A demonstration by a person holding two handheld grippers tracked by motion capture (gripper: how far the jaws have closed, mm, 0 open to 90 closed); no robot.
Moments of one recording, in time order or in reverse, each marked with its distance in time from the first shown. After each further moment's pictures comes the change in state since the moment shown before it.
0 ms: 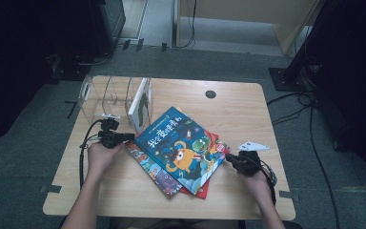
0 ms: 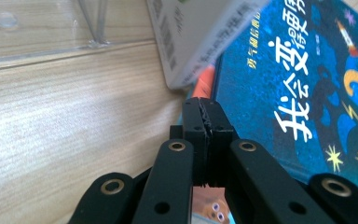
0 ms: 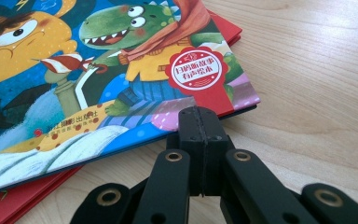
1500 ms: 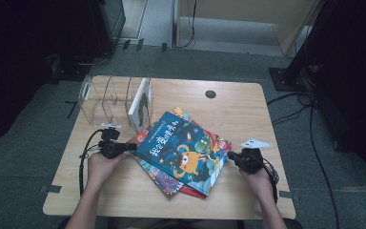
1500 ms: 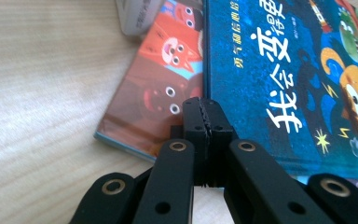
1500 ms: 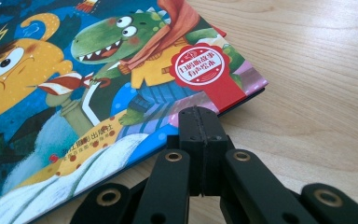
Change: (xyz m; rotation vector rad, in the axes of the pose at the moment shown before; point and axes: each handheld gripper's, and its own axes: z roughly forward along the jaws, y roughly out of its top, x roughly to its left) left arm -0.017 -0.027 -0.006 0.025 -0.064 -0.032; right arm -0.012 0.003 0.000 -0.010 0.004 0.034
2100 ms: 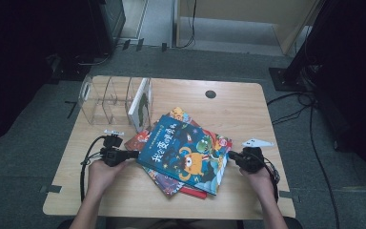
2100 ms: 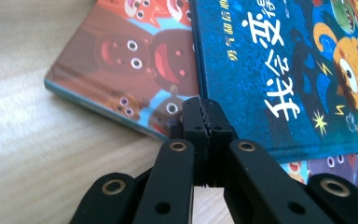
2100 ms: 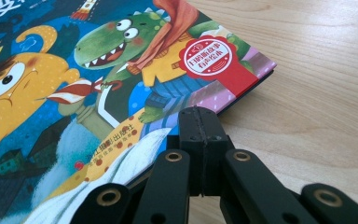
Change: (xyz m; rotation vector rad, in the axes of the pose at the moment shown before) left arm -0.021 -0.019 -0.002 0.031 0.013 -0.010; right arm -0.002 0.002 -0.002 0.008 0.002 0.020
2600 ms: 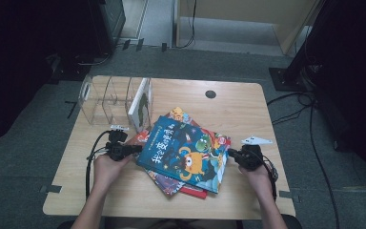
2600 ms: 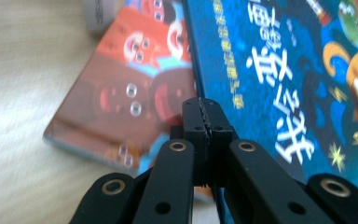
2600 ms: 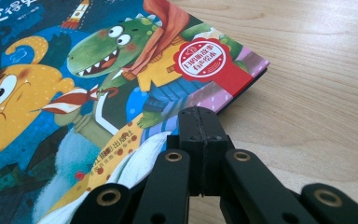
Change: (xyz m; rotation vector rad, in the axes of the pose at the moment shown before) left arm -0.002 0.023 0.014 -0.026 0.038 0.051; right arm -0.001 0.005 0.005 -0.012 -0.010 0.013
